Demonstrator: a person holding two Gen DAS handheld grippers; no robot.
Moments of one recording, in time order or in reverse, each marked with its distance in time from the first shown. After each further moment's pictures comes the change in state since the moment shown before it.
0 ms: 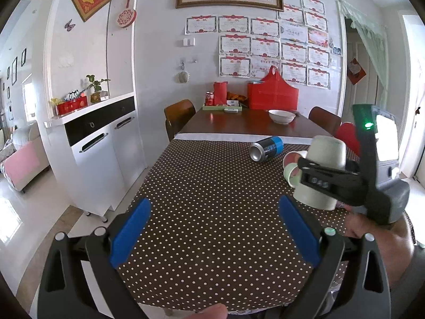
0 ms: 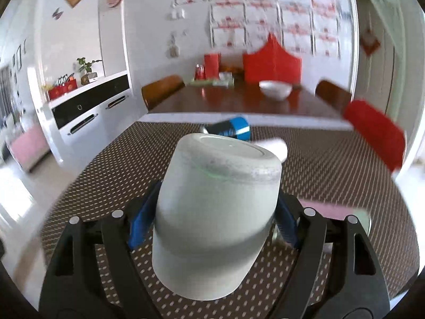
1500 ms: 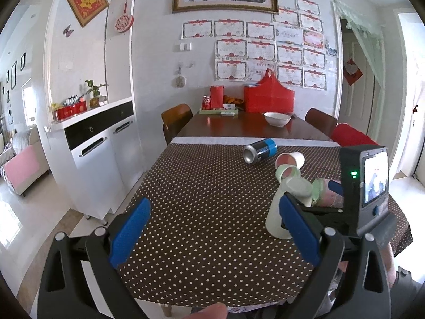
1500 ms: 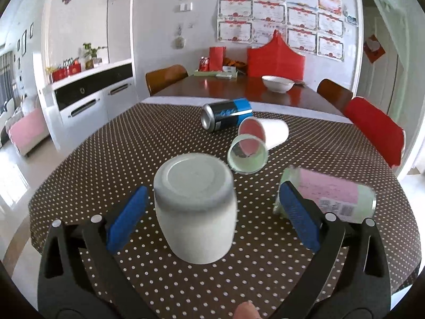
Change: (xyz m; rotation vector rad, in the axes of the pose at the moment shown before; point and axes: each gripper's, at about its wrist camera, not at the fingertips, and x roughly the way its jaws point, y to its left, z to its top) left arm -0.023 -0.020 0.002 0.013 -0.029 -0.009; right arm -0.024 -0.010 -0.037 -0.008 0.028 0.018
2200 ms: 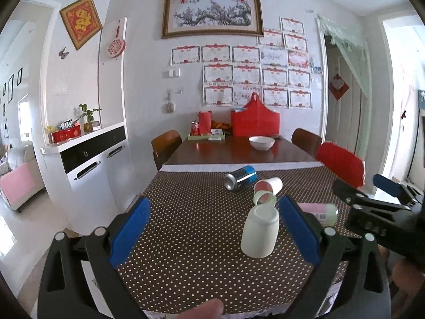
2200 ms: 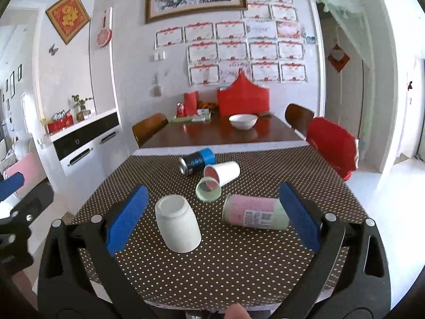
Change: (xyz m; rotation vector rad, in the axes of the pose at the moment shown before) left arm -0.055 -0.032 0.032 0.019 -0.124 -0.045; right arm -0.168 -0.042 0.027 0.126 -0.205 -0.092
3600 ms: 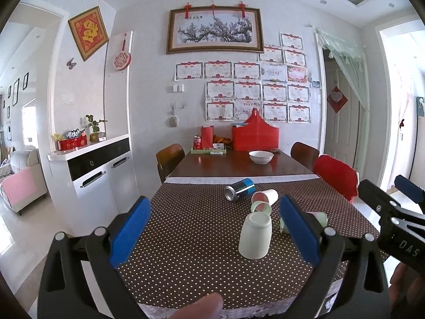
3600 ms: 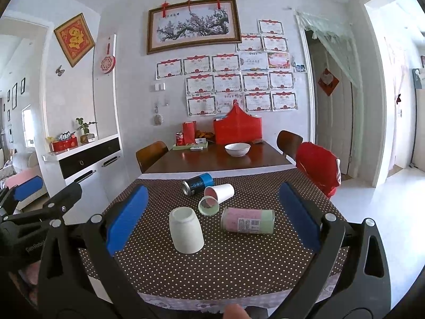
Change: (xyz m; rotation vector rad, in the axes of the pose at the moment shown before) left arm -0.056 0.005 0.002 -0.005 -0.079 0.012; right arm -0.087 0.011 -0.006 0.000 -0.135 -0.016
